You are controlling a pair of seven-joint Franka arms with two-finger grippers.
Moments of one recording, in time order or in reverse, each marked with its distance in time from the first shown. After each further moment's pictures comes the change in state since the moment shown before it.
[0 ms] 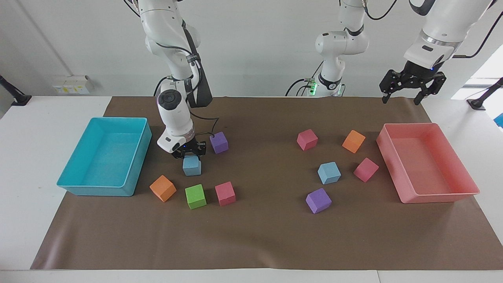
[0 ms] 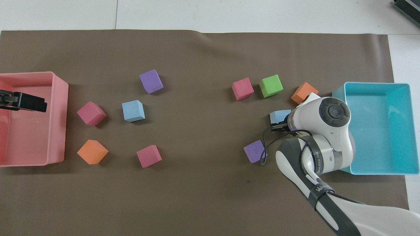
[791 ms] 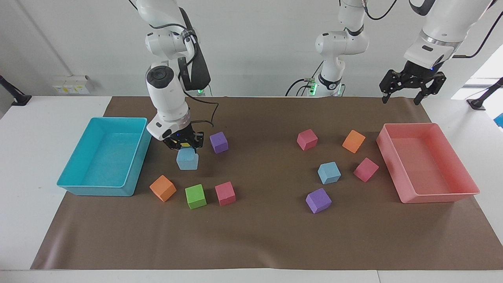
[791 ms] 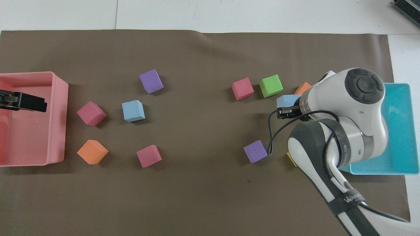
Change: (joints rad) left arm 0.000 0.000 0.000 0.000 0.000 0.000 0.000; right arm 0.001 -0.067 0.001 0.249 0.000 -0.327 0.069
